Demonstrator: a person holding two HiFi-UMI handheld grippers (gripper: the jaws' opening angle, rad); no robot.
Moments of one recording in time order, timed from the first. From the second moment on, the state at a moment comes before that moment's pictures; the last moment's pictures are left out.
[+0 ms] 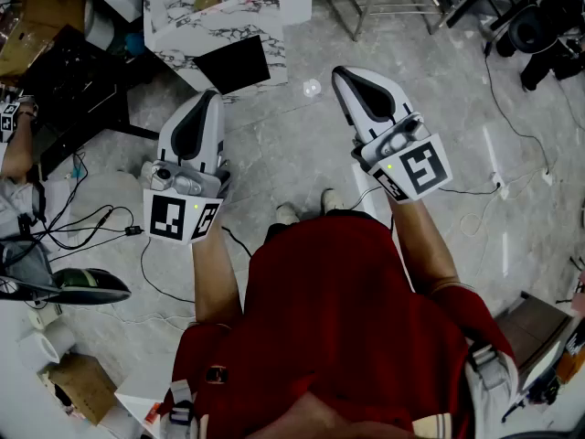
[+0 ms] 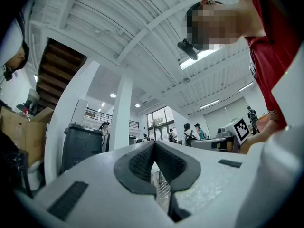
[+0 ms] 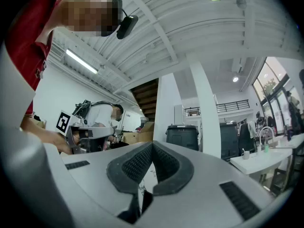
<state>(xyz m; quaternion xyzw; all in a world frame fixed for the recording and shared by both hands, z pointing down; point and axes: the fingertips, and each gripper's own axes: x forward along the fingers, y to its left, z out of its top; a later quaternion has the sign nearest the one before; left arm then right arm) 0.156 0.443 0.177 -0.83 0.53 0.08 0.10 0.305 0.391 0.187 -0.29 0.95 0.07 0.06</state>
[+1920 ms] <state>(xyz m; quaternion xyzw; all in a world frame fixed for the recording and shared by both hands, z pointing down) 0.016 0.375 0.220 -0.82 0.56 0.05 0.08 0.168 0.279 0.240 -0.34 0.94 0.05 0.00</state>
